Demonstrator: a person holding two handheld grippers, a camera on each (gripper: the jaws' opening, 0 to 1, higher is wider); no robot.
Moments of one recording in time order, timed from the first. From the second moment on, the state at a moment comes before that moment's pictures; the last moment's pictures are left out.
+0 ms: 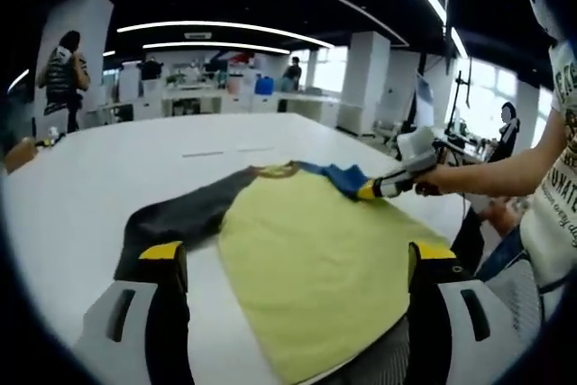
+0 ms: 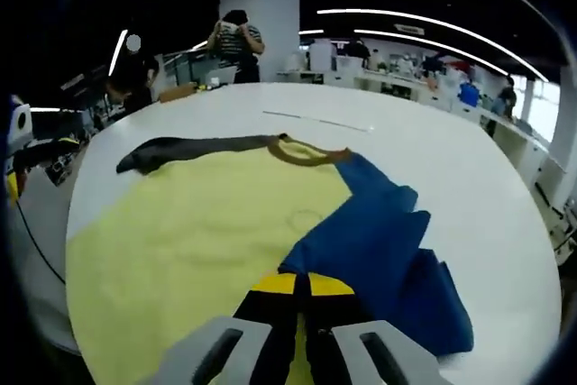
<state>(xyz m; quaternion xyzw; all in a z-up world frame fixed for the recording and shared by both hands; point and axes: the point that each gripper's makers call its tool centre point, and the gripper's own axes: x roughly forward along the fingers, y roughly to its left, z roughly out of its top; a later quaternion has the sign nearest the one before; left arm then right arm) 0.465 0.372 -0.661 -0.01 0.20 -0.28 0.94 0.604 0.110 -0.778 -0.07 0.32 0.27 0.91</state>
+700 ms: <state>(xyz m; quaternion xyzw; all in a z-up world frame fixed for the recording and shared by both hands) 0.466 0.365 -0.657 -0.01 0.19 -0.29 0.94 0.593 0.107 -0.752 0.00 0.32 0.28 0.91</state>
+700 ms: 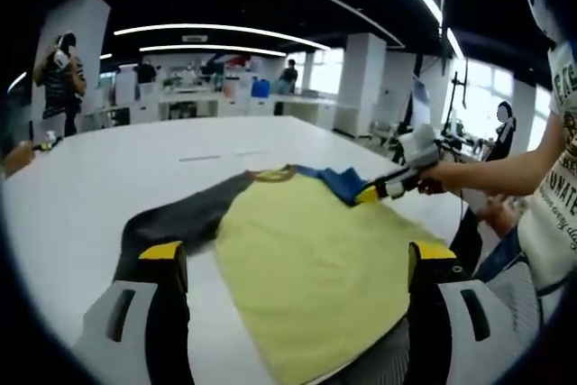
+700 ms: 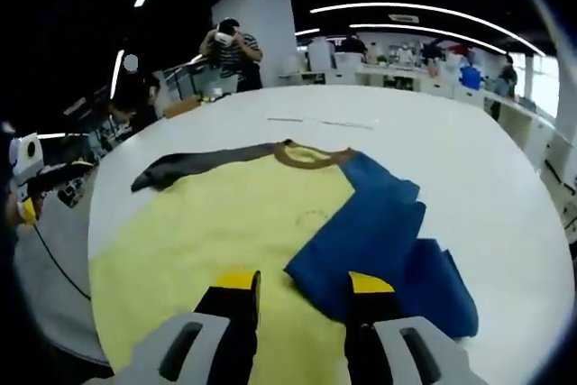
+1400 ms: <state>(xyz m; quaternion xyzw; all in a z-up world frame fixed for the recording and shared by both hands) 0.468 0.362 -0.649 0.00 0.18 -0.29 0.94 0.621 0.015 -0.729 0.02 0.31 0.19 0.93</state>
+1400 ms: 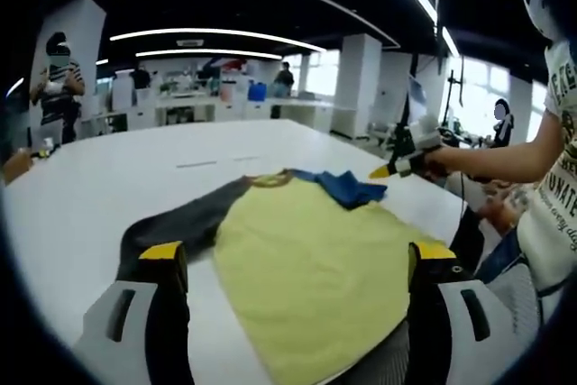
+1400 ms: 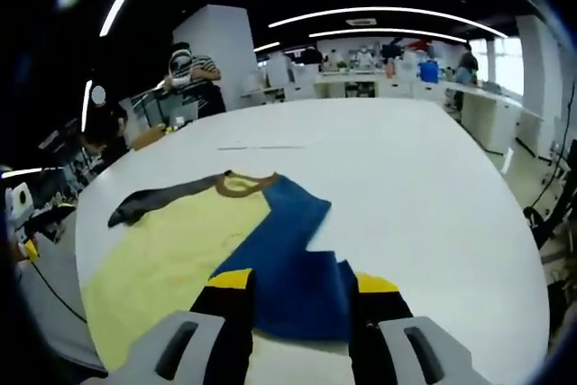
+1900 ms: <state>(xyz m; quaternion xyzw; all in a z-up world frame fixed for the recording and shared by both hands) 0.470 0.366 -0.654 0.00 0.19 -0.29 0.94 0.633 -0.017 -0.752 0.00 0.34 0.15 0.93</state>
